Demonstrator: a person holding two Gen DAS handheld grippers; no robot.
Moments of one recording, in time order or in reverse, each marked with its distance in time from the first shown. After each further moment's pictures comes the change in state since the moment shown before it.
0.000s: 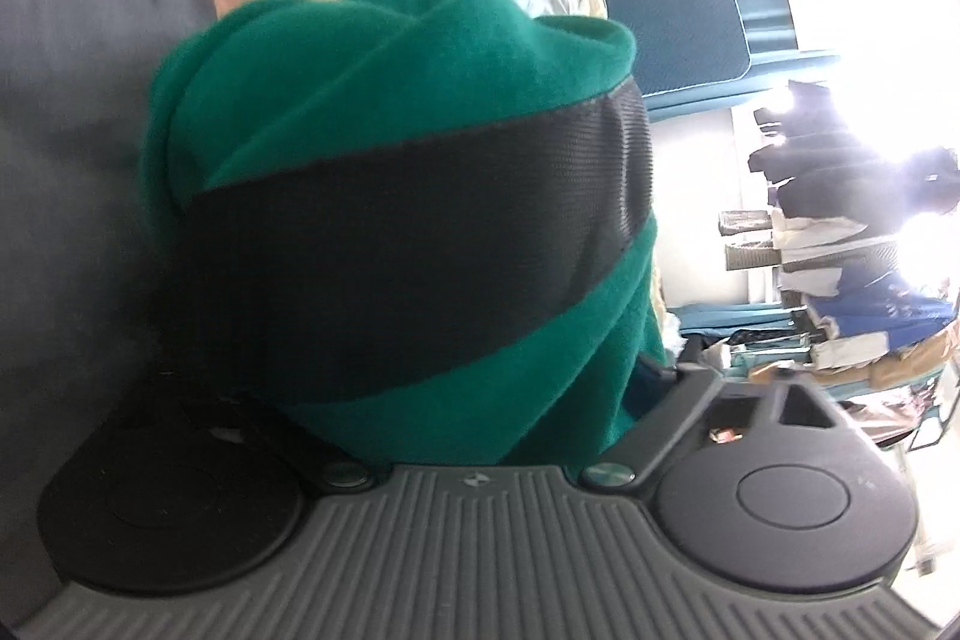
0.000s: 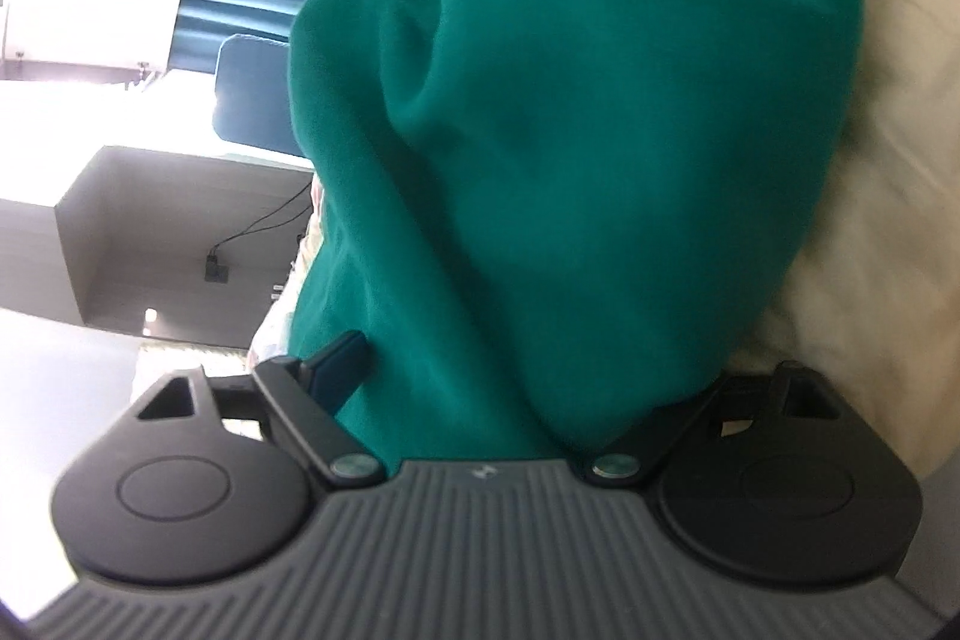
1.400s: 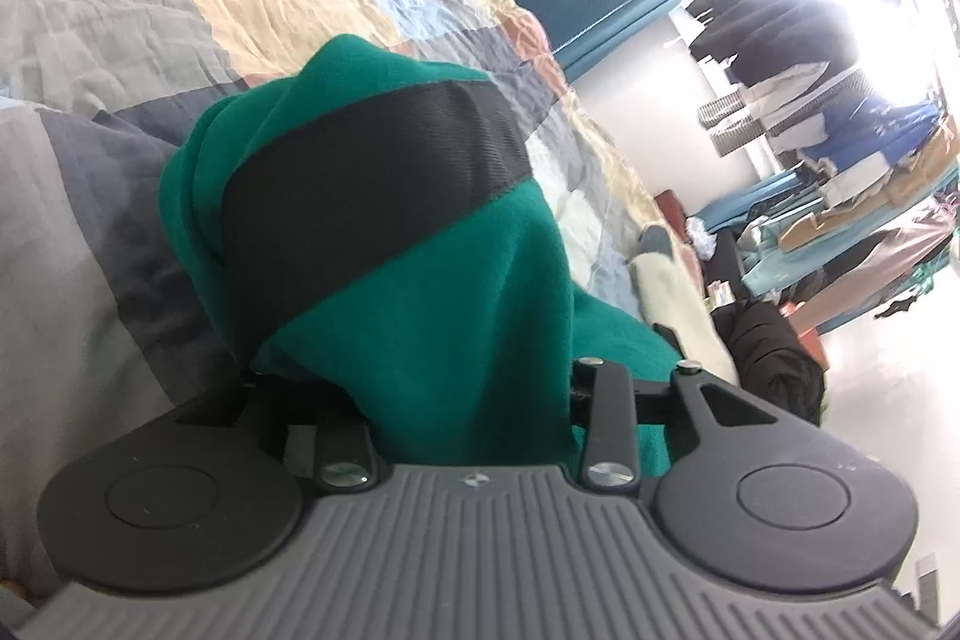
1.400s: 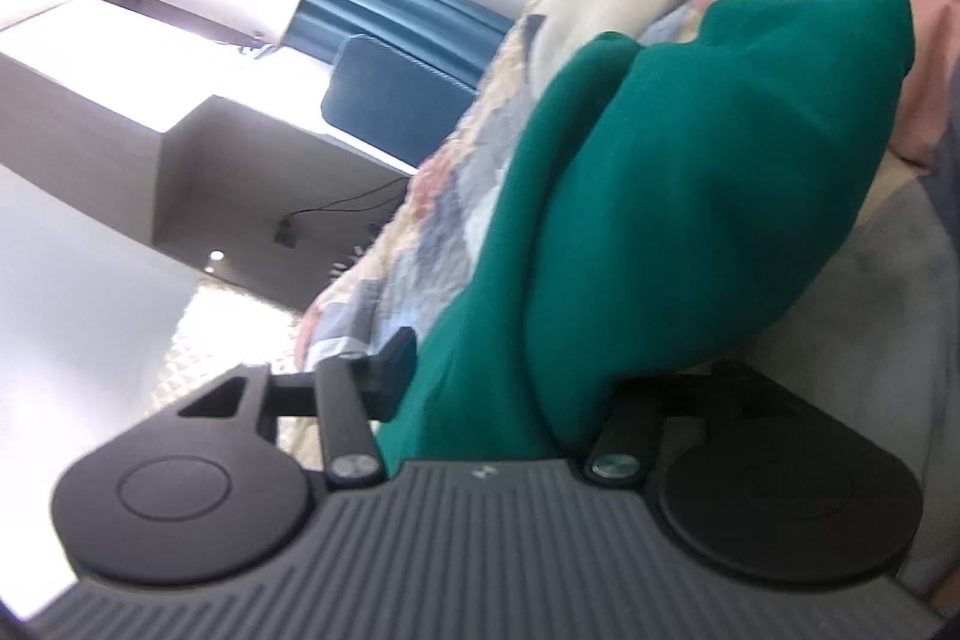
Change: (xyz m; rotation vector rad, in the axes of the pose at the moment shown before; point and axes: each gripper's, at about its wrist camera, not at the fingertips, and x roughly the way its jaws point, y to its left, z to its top) left arm -0.159 -0.042 -0.092 0.363 0.007 0.046; right arm -0.105 0.041 -0.011 -0.228 -0.088 0.121
